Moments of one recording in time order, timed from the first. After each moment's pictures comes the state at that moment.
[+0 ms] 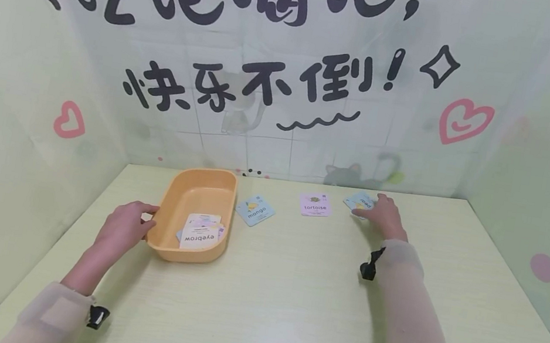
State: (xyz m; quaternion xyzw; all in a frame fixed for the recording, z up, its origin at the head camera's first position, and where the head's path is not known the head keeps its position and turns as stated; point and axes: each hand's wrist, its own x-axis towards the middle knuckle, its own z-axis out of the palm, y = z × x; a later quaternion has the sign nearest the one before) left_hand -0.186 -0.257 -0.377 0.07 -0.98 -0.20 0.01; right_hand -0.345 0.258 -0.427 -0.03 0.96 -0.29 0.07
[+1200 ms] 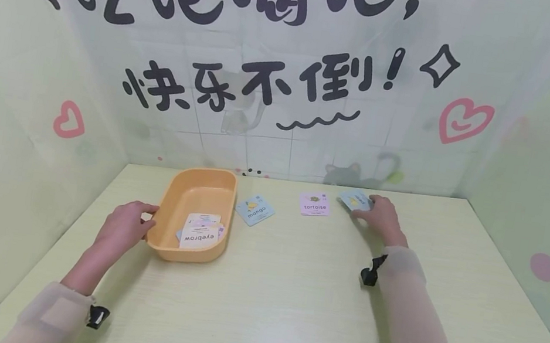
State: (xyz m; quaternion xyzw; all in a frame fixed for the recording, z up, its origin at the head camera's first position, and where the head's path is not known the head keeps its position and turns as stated) left_hand -0.186 -0.257 -0.377 0.07 -0.98 -0.19 0.01; right_hand -0.343 0.255 -0.431 -0.05 0.95 -0.30 0.04
